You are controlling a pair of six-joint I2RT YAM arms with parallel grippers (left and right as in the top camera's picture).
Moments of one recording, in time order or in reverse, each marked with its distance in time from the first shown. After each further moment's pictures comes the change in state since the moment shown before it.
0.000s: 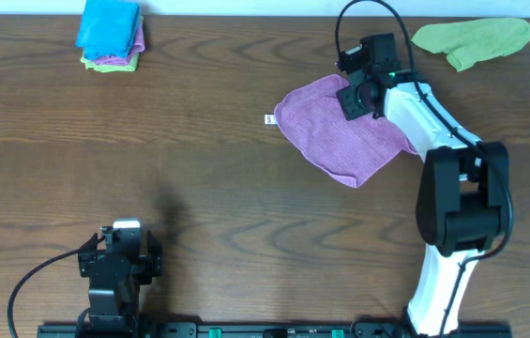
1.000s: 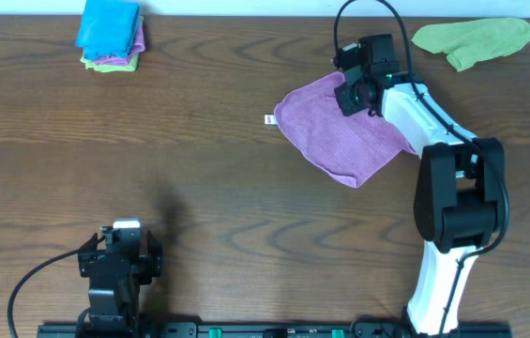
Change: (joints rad) left arm 0.000 0.000 0.000 0.000 0.000 0.000; right arm -0.003 0.020 0.000 0.101 -0.049 0.023
